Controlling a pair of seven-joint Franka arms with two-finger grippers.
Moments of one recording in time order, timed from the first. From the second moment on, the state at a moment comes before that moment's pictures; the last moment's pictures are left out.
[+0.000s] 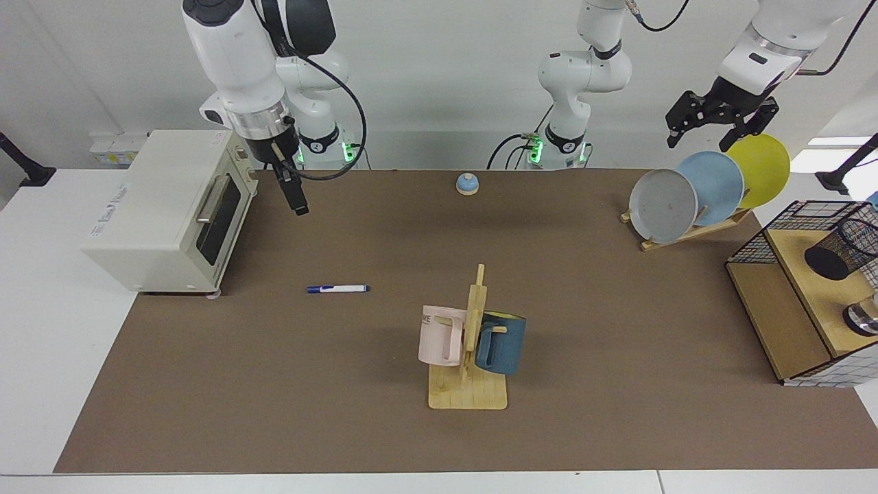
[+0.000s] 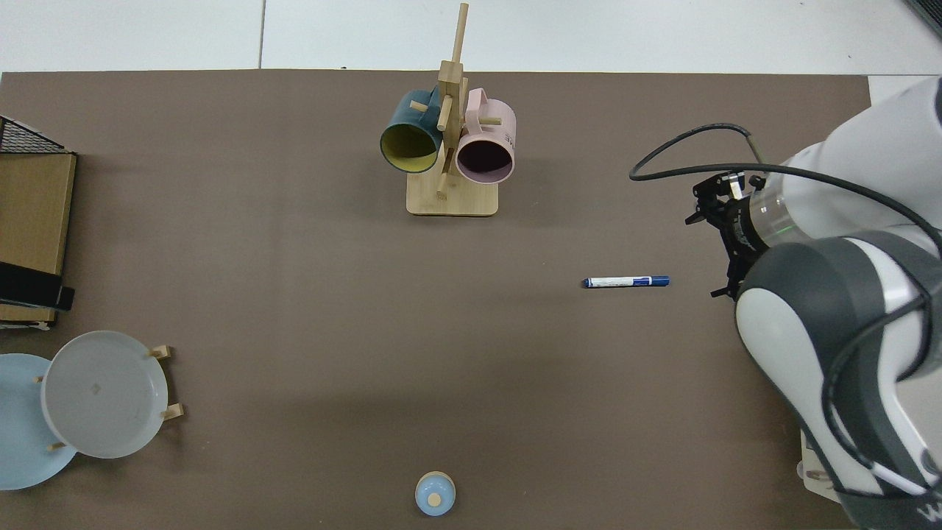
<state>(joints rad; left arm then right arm) -0.06 -0.03 0.08 -1.45 -0.02 1.35 0.14 0.07 0.09 0.11 -1.67 0.02 1.70 1.54</state>
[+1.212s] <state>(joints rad) -0.06 -0.03 0.08 -1.45 -0.02 1.35 0.14 0.07 0.23 0.11 -2.06 0.07 2.33 1.60</state>
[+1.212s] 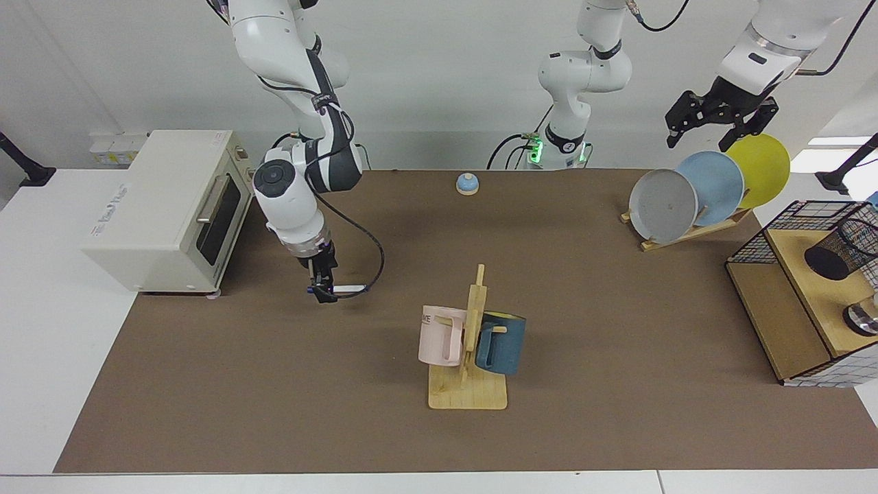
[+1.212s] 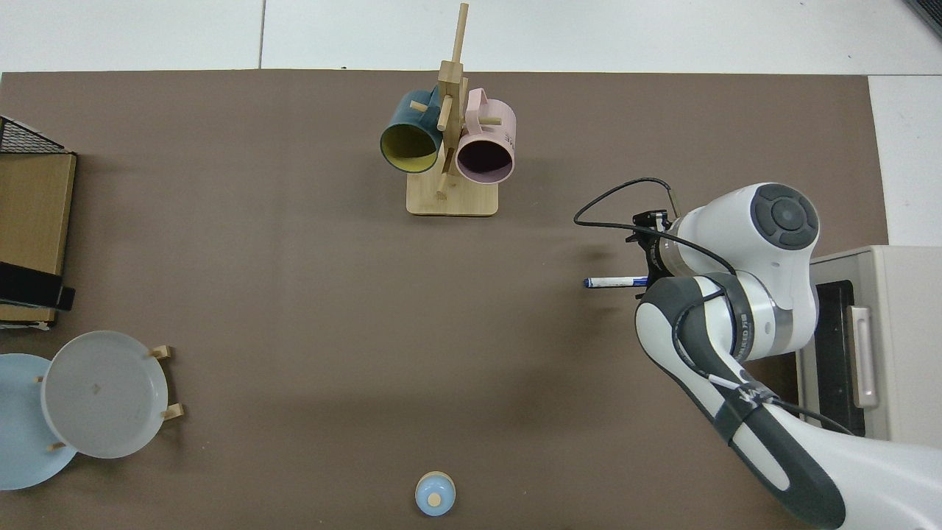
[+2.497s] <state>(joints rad) -0.06 -0.03 0.08 -1.45 -0.02 1.34 0.14 0.05 0.27 0.10 -2.12 0.07 2.41 1.50</state>
